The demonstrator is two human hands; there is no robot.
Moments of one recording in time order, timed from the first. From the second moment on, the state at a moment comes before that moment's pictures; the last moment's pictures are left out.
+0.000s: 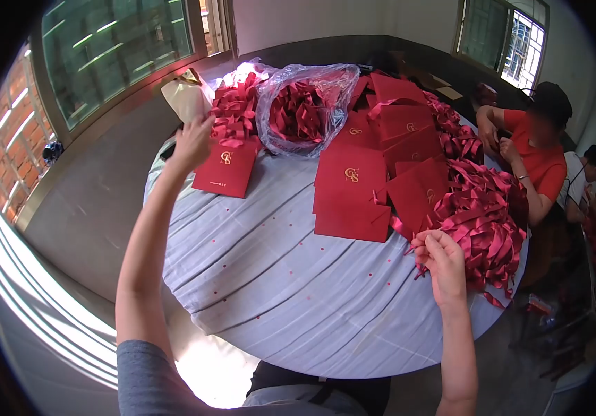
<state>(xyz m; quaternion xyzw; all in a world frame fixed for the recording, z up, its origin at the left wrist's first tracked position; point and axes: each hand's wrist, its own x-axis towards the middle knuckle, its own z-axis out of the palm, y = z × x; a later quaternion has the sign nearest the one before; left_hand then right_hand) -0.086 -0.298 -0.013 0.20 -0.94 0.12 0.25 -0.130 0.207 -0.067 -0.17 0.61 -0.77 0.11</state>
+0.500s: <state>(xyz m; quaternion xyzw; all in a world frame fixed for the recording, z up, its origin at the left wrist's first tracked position) -0.080 -0.292 -0.078 0.38 -0.89 -0.03 0.26 -0.115 0.243 -0.068 -0.16 0.65 -0.74 0.04</state>
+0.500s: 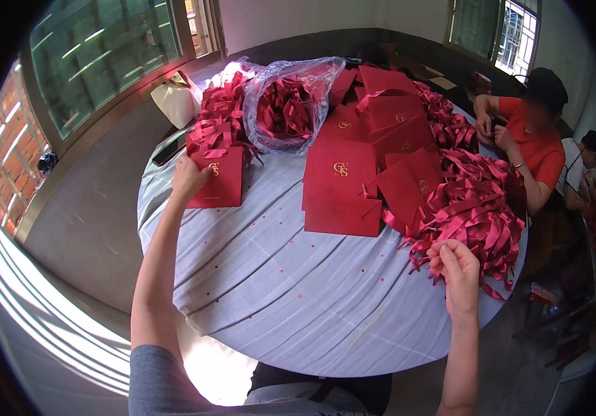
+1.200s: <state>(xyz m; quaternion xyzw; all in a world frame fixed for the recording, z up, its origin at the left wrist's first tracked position) -0.066 -0.121 0.100 -0.15 -0.92 0.04 0.37 -0.119 0.248 -0.088 -0.15 0.65 -0.74 0.05</state>
